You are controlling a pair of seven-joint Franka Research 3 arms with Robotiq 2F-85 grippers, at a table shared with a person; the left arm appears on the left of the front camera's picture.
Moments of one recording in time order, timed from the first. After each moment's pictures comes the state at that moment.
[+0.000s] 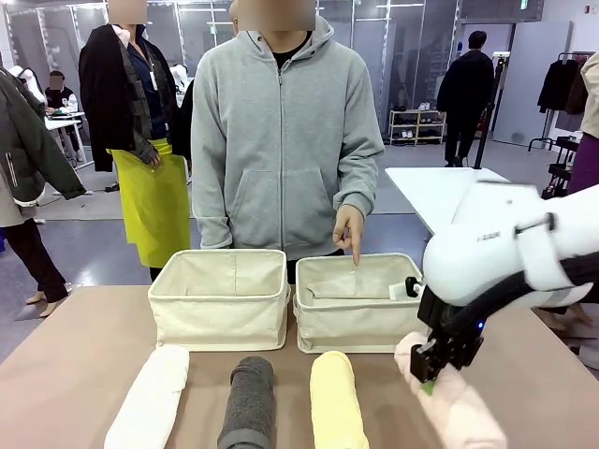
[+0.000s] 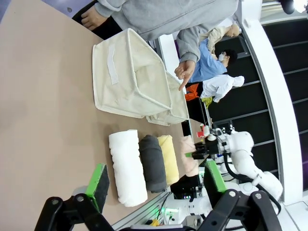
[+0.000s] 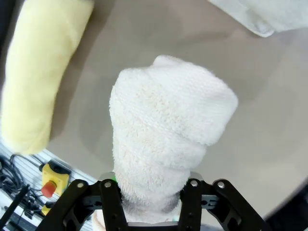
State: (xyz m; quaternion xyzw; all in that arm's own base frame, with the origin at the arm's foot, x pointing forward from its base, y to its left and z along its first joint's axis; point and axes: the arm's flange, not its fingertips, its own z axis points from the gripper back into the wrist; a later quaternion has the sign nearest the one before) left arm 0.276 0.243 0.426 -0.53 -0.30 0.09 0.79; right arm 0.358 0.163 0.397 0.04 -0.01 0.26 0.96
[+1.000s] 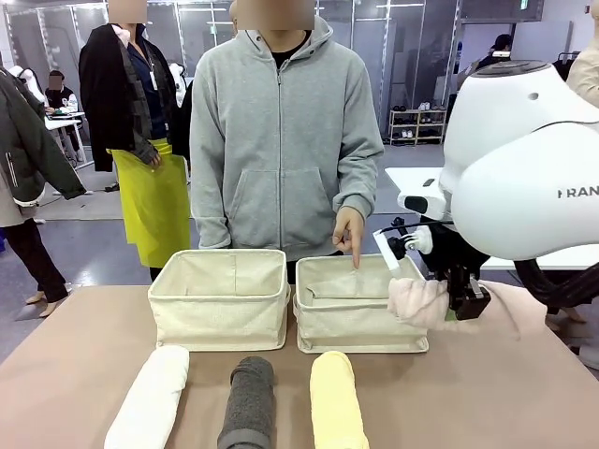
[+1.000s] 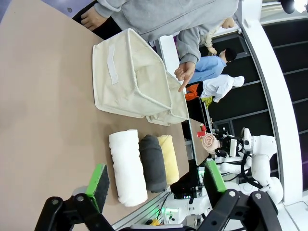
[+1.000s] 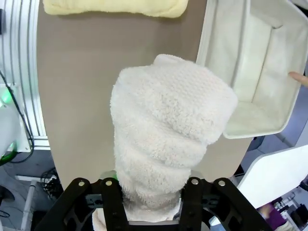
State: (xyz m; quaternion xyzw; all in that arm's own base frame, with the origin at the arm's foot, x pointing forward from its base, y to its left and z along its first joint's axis) left arm 0.276 0.243 0.426 -0.53 -0.29 0.09 0.79; right arm 0.346 0.187 0.511 -0.12 -0.05 0.73 0.67
